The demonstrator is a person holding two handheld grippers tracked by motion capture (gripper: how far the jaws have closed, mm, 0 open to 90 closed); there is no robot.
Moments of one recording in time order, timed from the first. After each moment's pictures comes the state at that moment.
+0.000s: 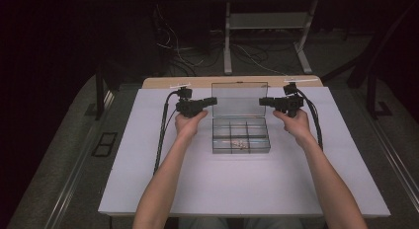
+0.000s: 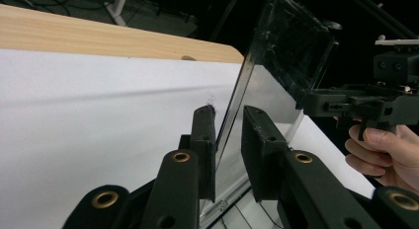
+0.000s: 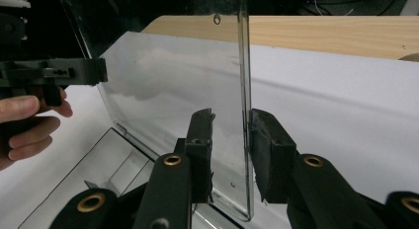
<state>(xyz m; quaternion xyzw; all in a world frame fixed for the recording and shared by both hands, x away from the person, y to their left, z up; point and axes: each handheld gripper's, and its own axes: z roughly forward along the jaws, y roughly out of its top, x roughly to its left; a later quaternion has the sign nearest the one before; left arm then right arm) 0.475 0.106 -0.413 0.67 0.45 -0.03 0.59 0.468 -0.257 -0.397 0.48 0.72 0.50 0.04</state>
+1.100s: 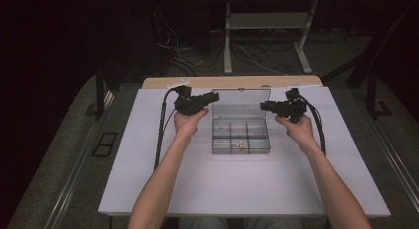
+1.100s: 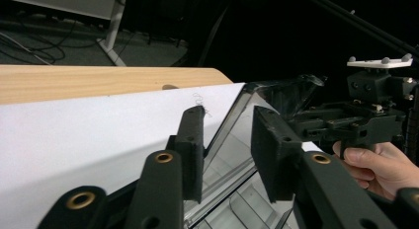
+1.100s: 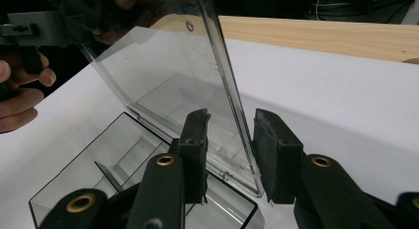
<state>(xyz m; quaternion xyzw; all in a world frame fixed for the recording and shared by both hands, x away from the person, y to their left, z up) 0.455 0.104 -0.384 0.68 0.41 0.02 0.61 0.445 -0.258 -0.395 0.46 0.73 0.50 0.06</state>
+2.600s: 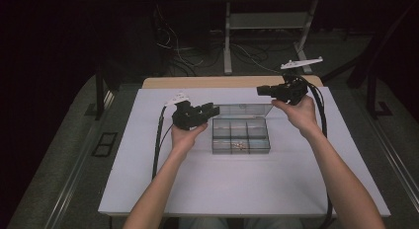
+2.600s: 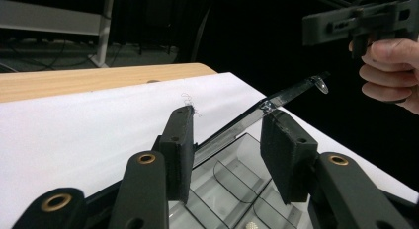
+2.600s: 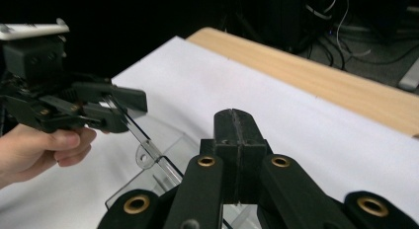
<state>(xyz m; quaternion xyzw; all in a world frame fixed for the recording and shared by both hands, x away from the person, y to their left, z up) 0.408 0.107 -0.394 0.69 0.35 0.06 0.63 0.432 -0.229 -0.308 0.39 0.78 0.49 0.07</state>
